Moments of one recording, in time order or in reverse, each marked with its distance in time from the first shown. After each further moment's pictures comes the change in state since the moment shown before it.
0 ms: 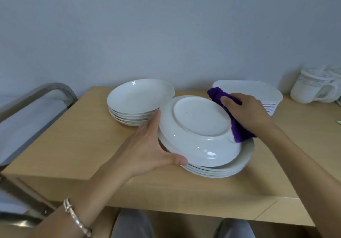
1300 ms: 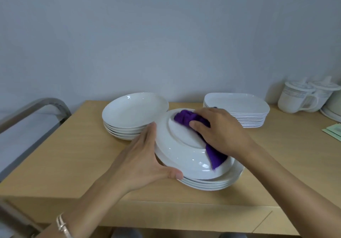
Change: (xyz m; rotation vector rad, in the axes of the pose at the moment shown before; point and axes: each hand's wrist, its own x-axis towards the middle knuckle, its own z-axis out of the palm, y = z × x) left_hand -0.002 0.010 -0.008 0.138 -0.051 -0.024; right_hand -0.032 -0.037 0.017 -0.258 -0.026 -0.386
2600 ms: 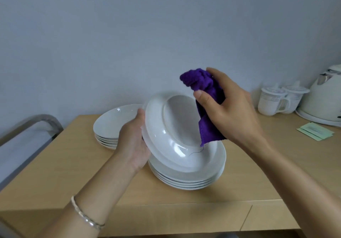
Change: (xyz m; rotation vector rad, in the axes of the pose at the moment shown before) left_hand 0.029 0.063 -0.013 -1.585 0.249 -0.238; right_hand -0.030 -0.024 -0.080 0.345 0.453 0.031
